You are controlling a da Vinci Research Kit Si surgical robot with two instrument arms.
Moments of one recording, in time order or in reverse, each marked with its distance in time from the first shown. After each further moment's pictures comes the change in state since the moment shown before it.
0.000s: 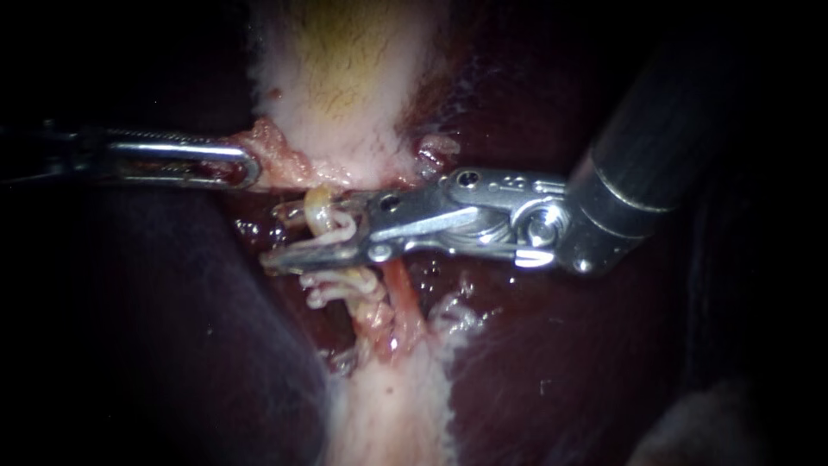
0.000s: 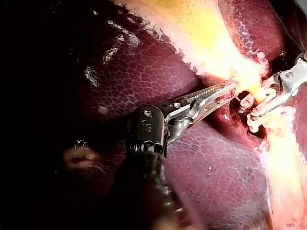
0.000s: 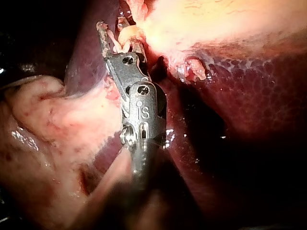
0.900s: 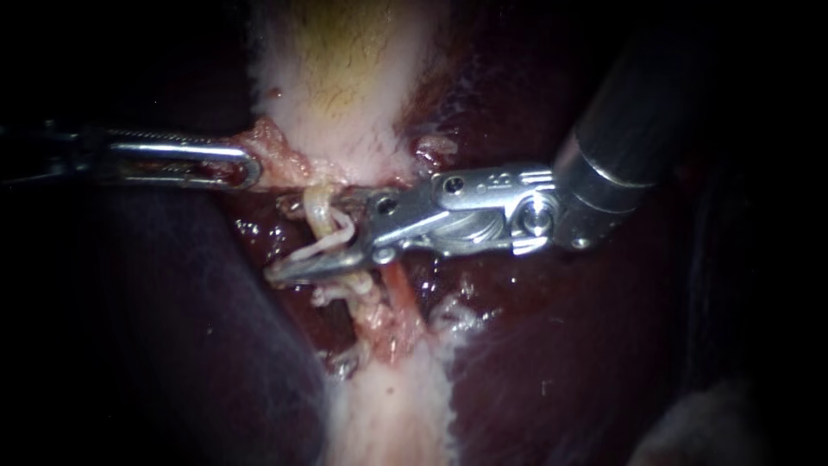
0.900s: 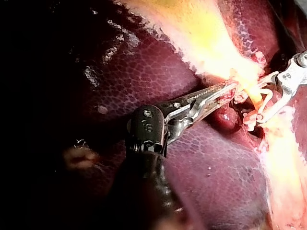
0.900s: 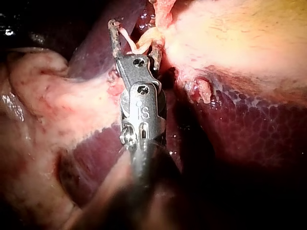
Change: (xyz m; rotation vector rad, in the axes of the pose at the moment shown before) right arm 0.000 0.000 0.002 0.009 -0.005 -0.188; left arm 0.000 0.000 0.000 0.001 0.001 0.000
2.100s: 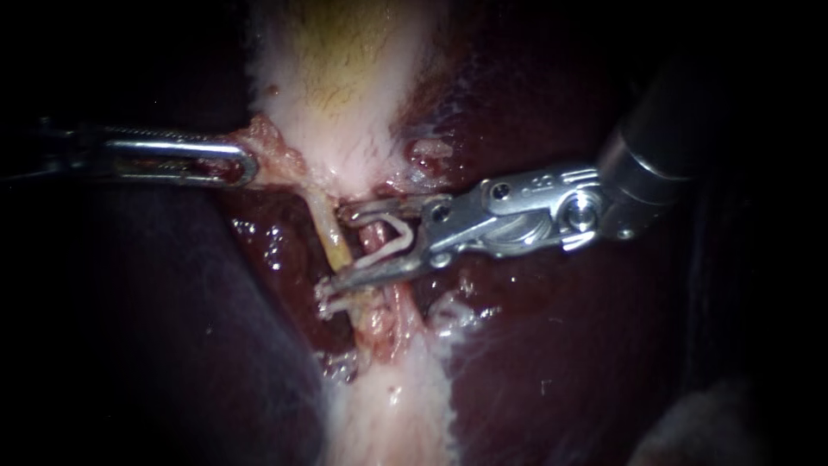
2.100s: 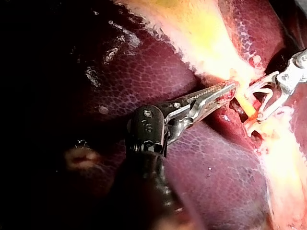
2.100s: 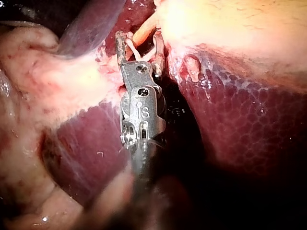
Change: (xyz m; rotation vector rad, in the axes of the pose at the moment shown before) right arm -0.006 0.002 -0.003 -0.082 -0.176 -0.030; left arm 0.000 0.000 0.000 -0.002 -0.001 -0.002
